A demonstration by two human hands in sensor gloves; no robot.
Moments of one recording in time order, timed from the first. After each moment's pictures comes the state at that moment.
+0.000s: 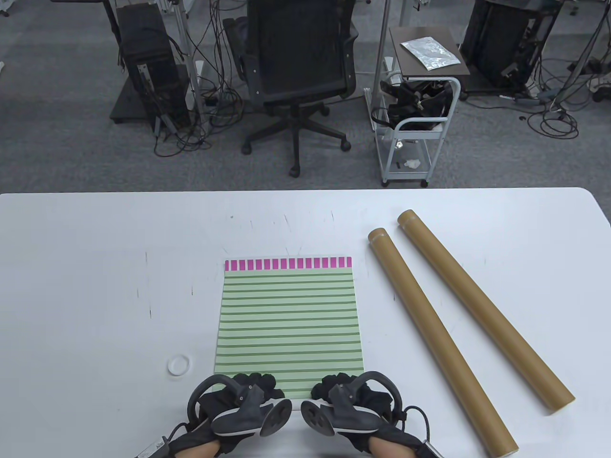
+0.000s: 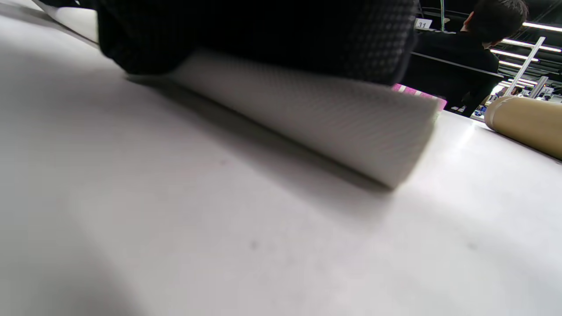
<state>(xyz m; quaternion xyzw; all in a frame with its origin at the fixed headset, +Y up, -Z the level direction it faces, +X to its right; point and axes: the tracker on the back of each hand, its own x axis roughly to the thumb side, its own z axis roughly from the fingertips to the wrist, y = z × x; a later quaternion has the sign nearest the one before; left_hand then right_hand) -0.125 -0.756 -0.237 -0.05 -0.28 -0.18 0.94 0.037 -0.772 -0.248 -0.31 -0.01 -0.94 0.12</state>
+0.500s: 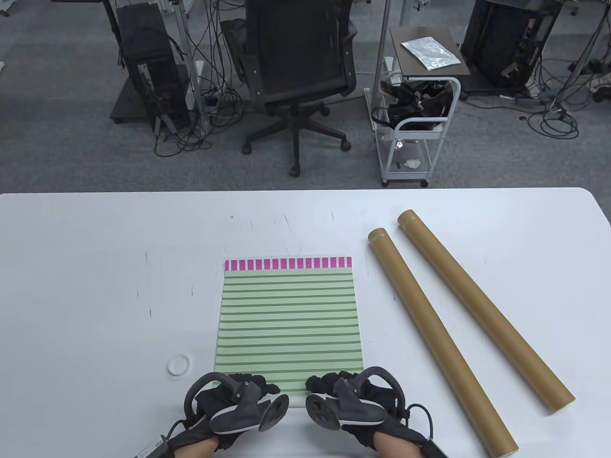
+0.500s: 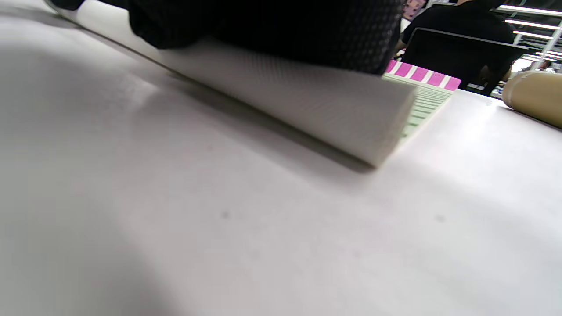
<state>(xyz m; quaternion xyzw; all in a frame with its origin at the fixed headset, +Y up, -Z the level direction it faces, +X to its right) -0.129 -0.758 -0.250 -0.04 -0.24 -0.17 0.95 0.043 -0.771 -0.252 -0.33 -0.04 -0.94 0.11</state>
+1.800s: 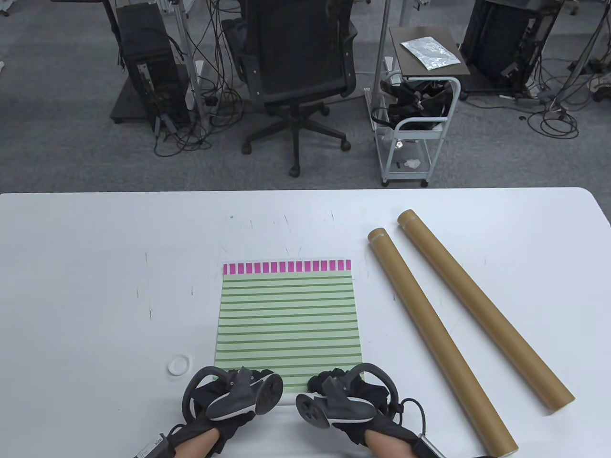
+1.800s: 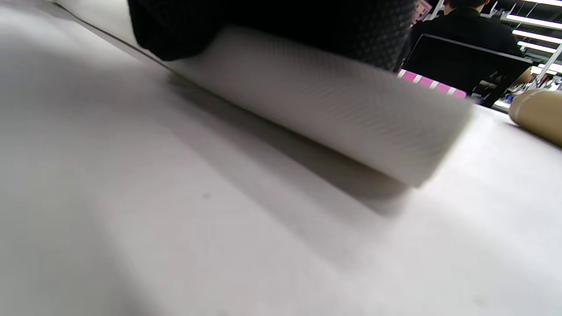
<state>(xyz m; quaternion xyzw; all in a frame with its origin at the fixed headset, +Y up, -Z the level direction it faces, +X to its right) -0.141 -0.757 -0.260 -0.11 -0.20 -0.10 0.97 0.029 -0.768 -0.257 -0.33 -0.04 -0.94 0.12</state>
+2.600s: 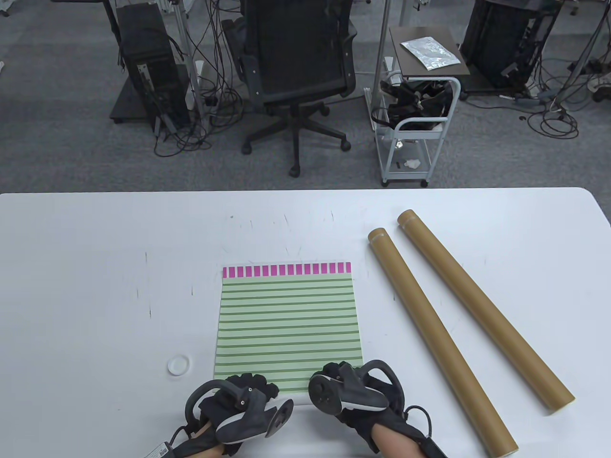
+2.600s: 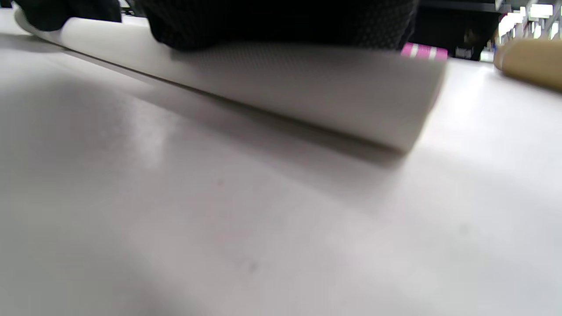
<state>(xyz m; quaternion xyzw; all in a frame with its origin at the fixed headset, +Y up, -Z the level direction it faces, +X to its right) -0.122 -0.757 -0.245 -0.02 -0.20 -0.20 0.96 0.042 -0.761 -0.261 -0.30 -0.05 -0.95 0.09</state>
